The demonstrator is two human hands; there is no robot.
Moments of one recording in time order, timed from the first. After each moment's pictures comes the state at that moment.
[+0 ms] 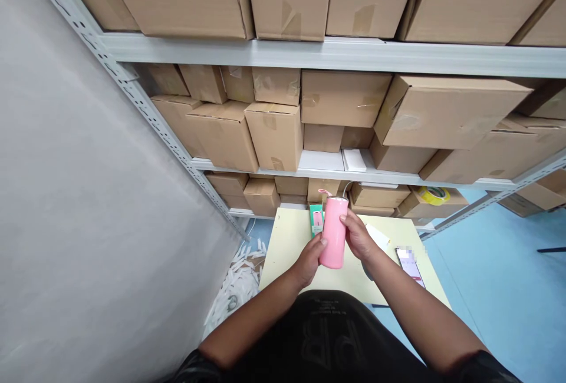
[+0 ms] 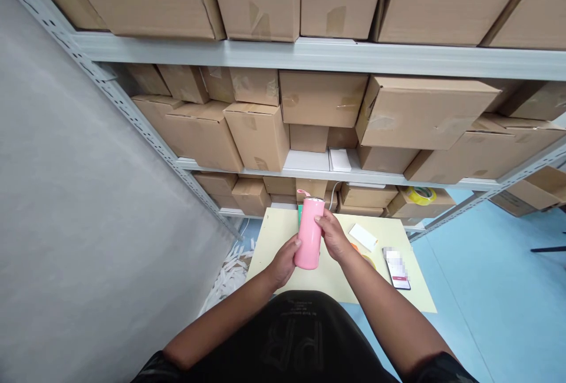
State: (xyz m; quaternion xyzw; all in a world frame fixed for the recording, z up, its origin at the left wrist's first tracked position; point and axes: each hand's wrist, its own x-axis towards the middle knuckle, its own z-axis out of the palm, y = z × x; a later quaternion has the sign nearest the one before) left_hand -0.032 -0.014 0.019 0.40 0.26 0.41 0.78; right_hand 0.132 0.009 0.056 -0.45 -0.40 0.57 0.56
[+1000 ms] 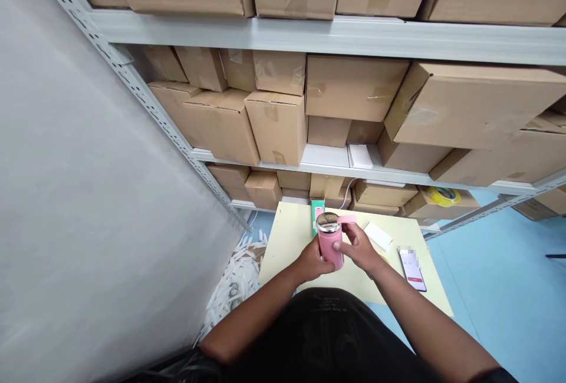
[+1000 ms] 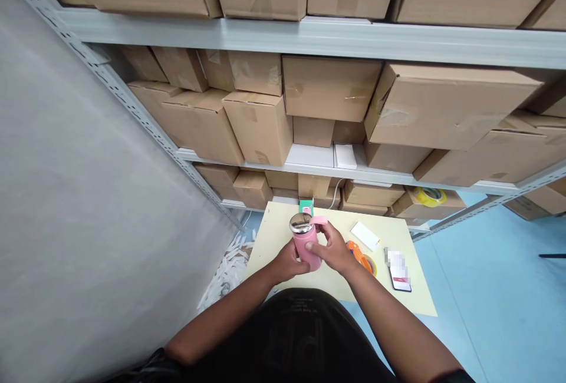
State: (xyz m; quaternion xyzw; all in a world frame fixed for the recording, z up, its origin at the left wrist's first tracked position) left_hand -0.036 -0.006 -0.009 0.55 0.33 0.33 0.70; right_hand 0.151 -0.013 0.037 -0.46 -0.55 0.50 0.49
